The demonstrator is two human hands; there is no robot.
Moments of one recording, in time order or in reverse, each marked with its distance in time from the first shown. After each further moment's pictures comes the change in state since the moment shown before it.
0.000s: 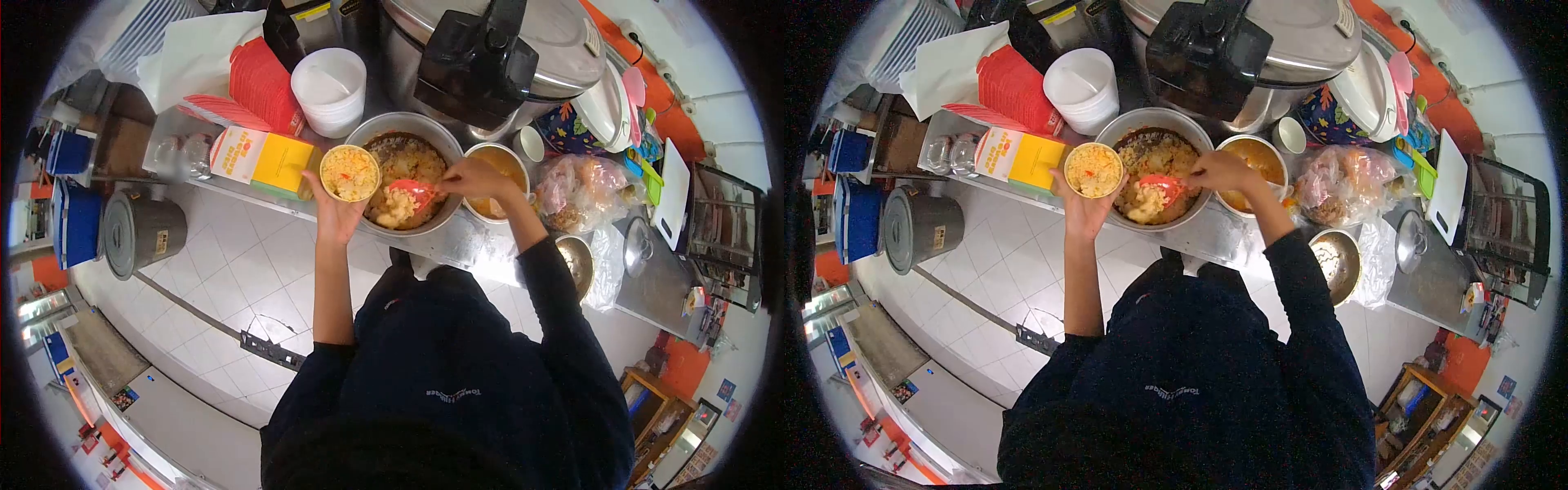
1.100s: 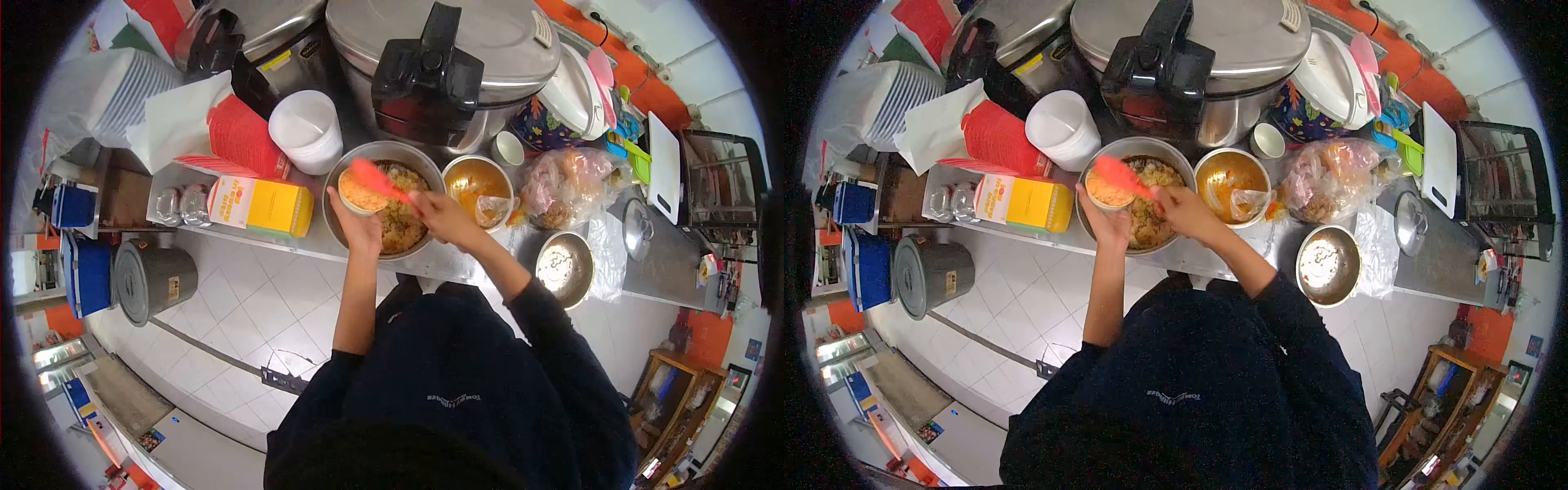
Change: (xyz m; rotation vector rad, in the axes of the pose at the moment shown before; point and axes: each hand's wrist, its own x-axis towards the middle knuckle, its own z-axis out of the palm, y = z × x) left_hand 0.032 -0.056 0.040 0.048 0.134 0.126; right_hand -0.033 -0.072 0.023 0.886 0.260 0.393
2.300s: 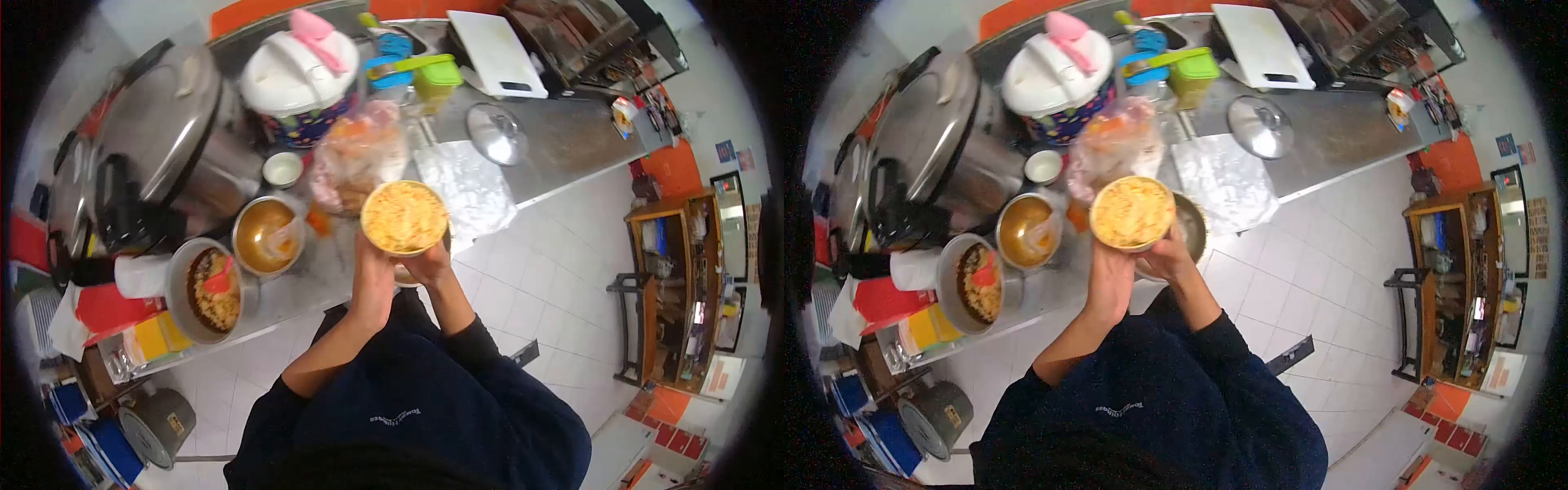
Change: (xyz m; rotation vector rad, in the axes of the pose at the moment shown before) left_hand -0.219 -0.240 0.193 0.239 -0.518 -0.588; right_hand -0.199 0.207 -0.173 1.348 0.312 -0.873
